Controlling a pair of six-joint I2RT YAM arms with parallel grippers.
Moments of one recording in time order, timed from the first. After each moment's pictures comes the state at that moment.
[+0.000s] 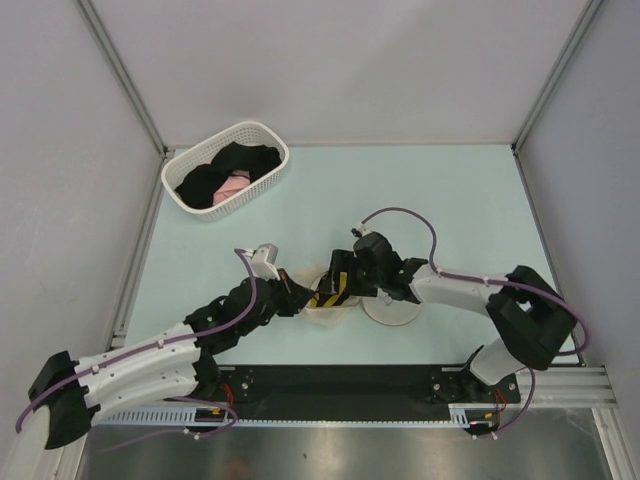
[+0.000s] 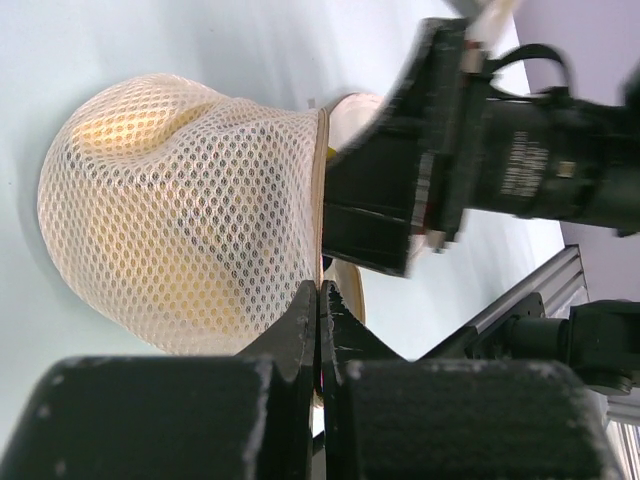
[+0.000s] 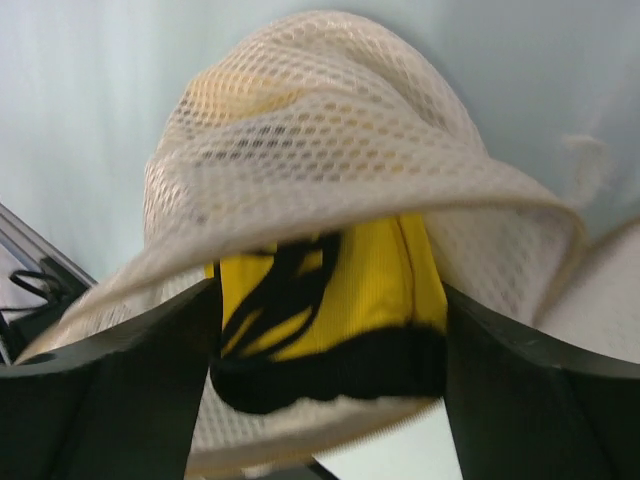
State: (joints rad) left arm -0.96 0.80 0.39 0.00 -0.23 -0.89; right arm 0.82 1.58 0.79 0.03 -0.13 0.84
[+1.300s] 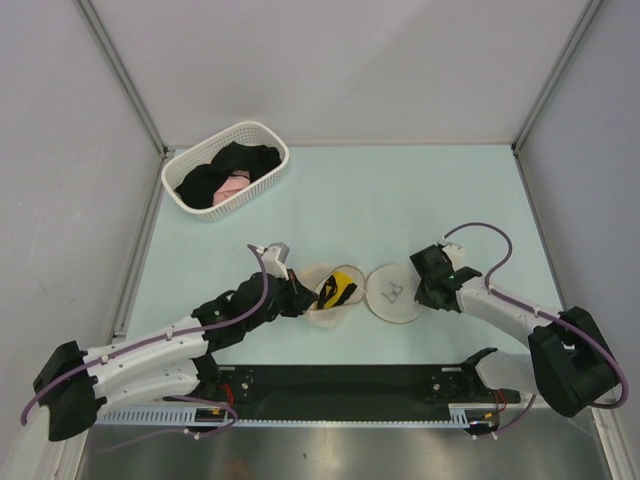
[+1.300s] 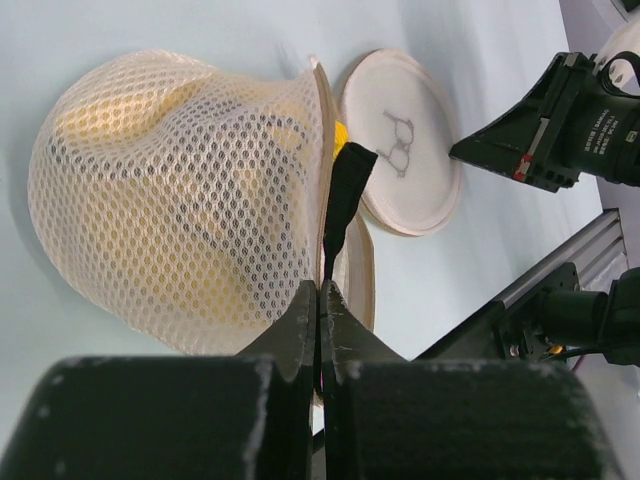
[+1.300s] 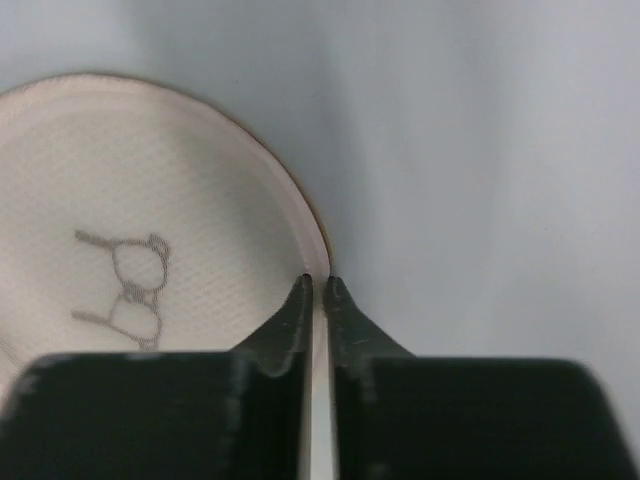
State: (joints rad) left arm -0.95 0.88 0.43 -0.03 -0.18 -0.83; right arm 0.51 1.23 0.56 -0.46 0.32 0.81
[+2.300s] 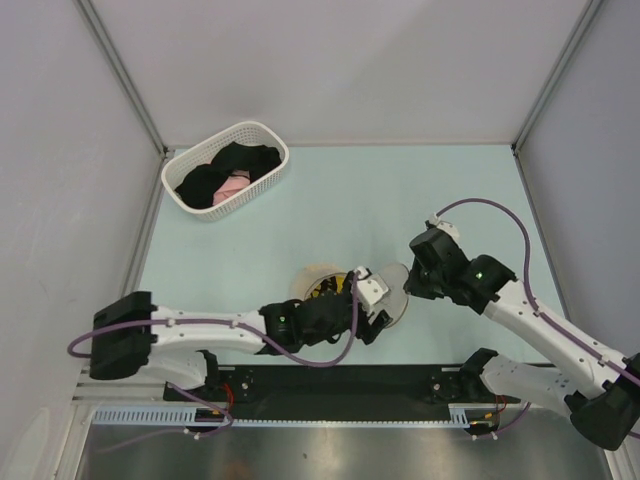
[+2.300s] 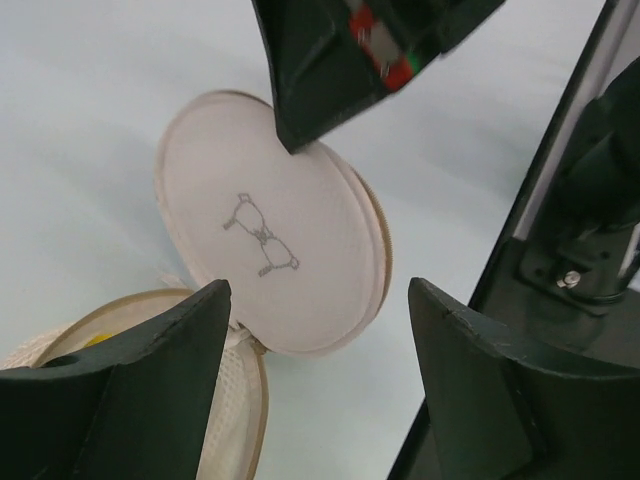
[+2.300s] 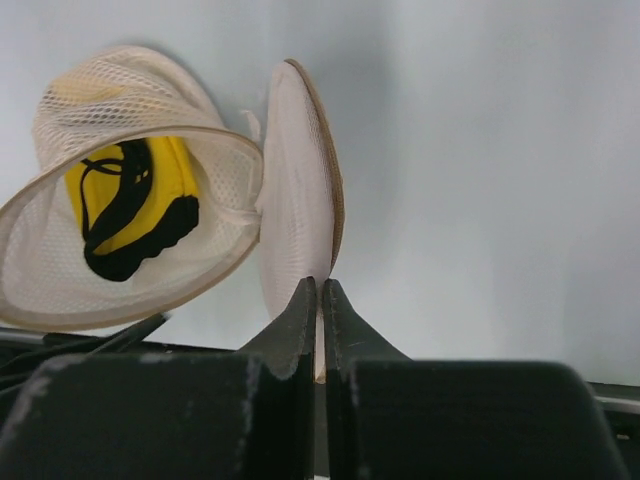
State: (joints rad) left arm -1.35 1.31 0.75 0.26 -0.29 -0.14; right arm 0.73 1.00 0.93 -0.89 0.22 0.83
